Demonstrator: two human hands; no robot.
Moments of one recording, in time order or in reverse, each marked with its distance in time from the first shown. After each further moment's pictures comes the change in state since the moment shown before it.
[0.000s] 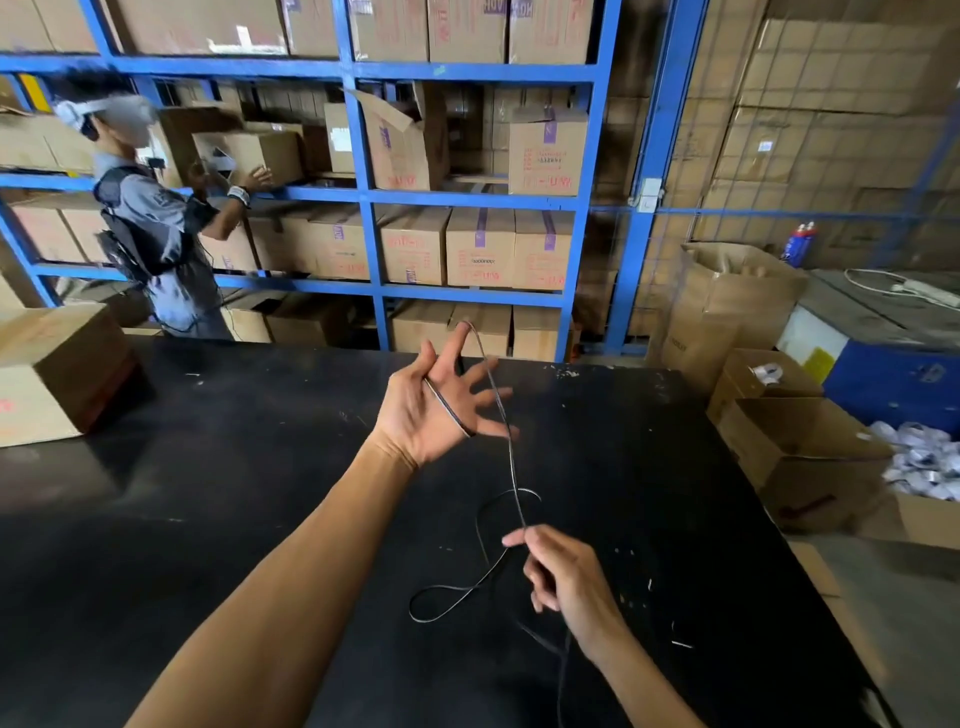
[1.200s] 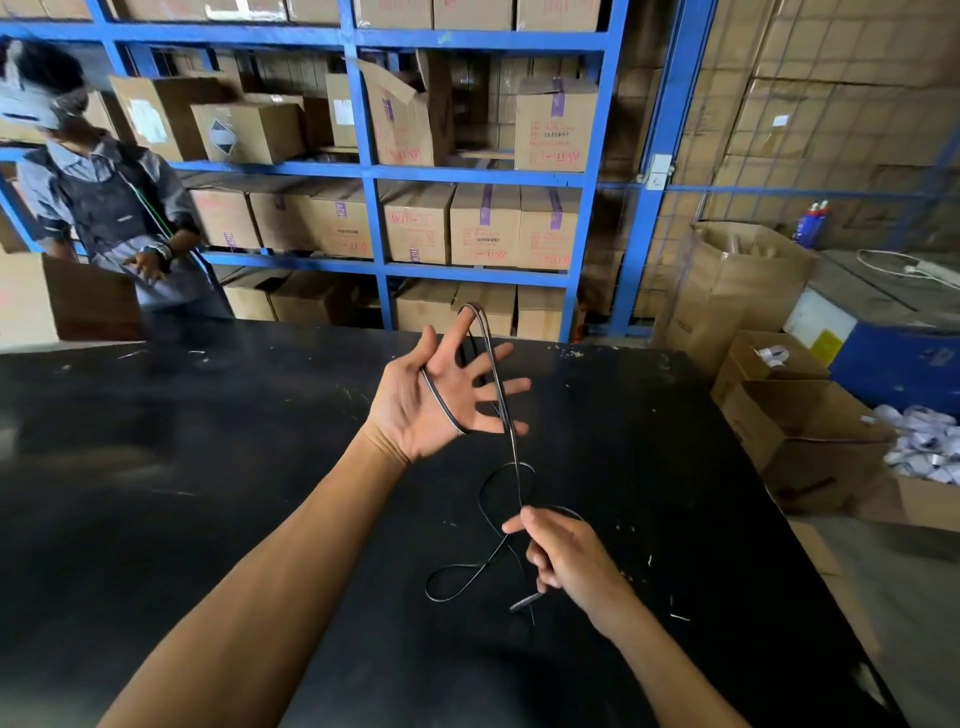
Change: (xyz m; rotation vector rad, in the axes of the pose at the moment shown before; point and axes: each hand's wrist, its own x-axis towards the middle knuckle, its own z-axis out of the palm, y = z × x) left_hand -0.024 -0.007 -0.002 0.011 -0.178 -0.072; right_hand -0.006 -0.008 -0.002 -0.169 -0.082 0.146
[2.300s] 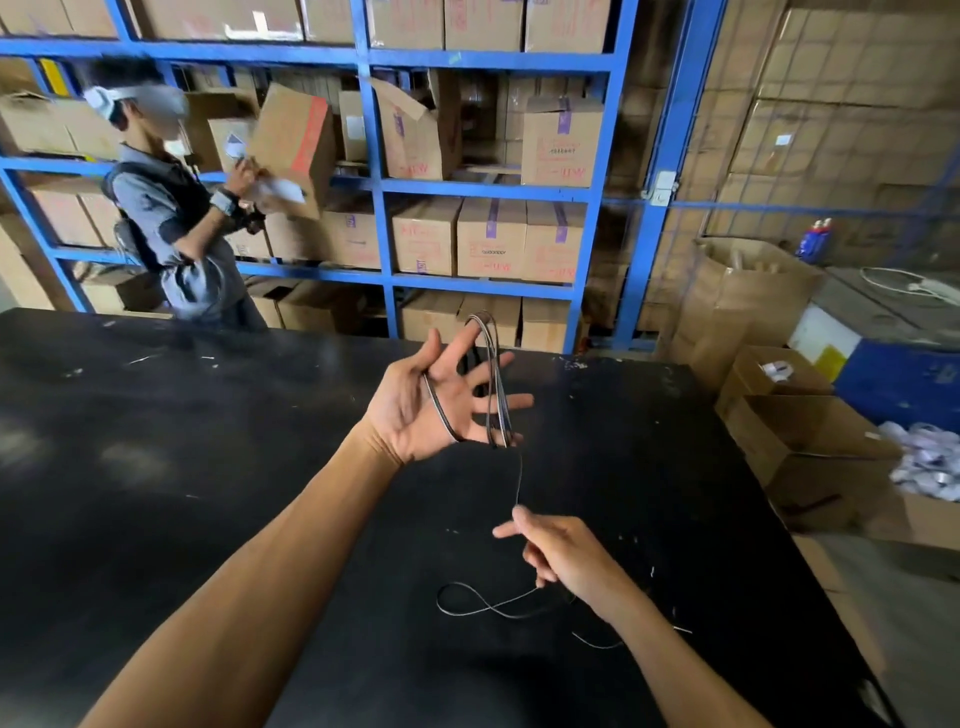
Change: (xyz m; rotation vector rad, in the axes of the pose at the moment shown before) left_hand -0.014 0.012 0.006 0.043 0.004 -0.058; right_hand 0.005 -0.015 -0.003 -0.143 -0.102 0.000
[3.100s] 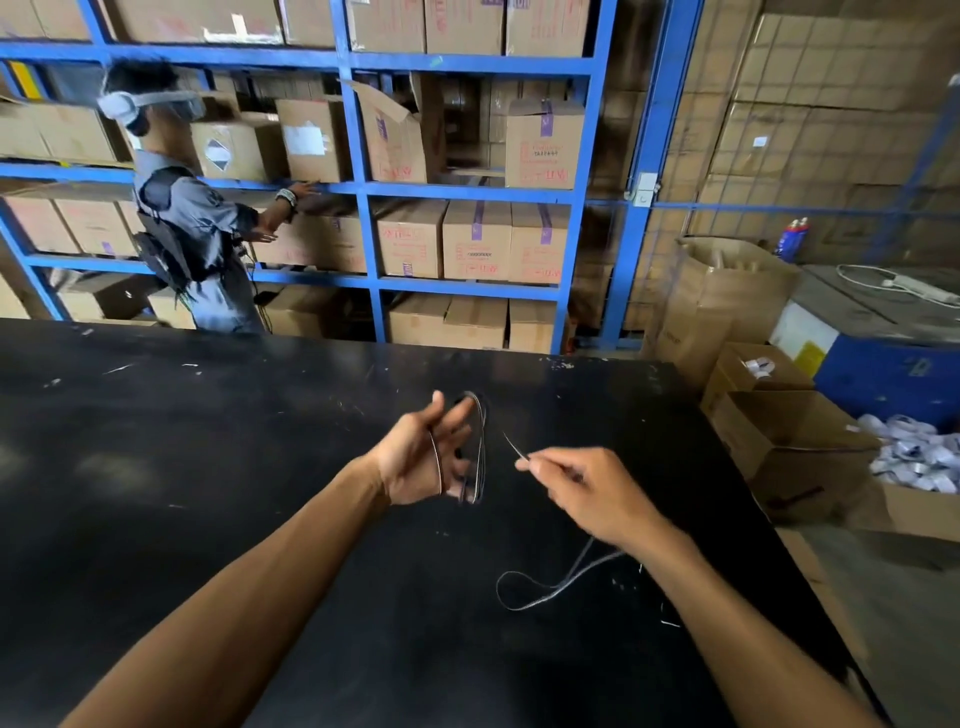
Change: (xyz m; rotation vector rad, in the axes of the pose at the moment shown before) left_hand -0.001 -0.041 -0.028 0.107 0.484 -0.161; right_hand -0.002 -0.055 -0.047 -0.373 0.200 -0.361
